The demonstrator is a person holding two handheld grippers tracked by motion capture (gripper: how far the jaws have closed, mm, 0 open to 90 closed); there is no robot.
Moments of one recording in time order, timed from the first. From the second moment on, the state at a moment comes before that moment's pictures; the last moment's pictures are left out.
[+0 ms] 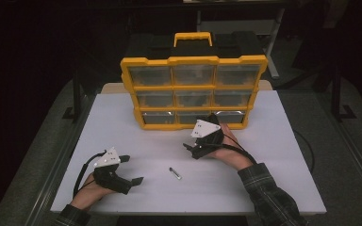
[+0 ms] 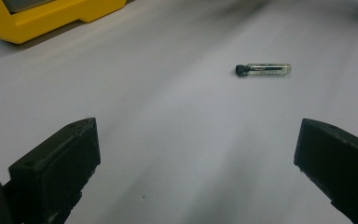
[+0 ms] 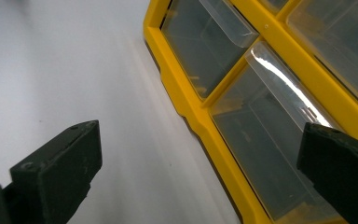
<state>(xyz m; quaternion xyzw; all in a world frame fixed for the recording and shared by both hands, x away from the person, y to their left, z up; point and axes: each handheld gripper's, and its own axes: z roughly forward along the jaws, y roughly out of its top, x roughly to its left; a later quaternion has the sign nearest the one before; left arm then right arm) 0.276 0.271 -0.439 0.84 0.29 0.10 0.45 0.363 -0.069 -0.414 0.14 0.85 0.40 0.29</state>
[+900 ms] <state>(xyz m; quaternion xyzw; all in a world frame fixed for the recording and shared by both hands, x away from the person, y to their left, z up) 0.274 0.270 -0.439 0.84 0.30 0.10 0.45 0.360 -0.065 -0.415 0.11 0.85 0.38 0.34</state>
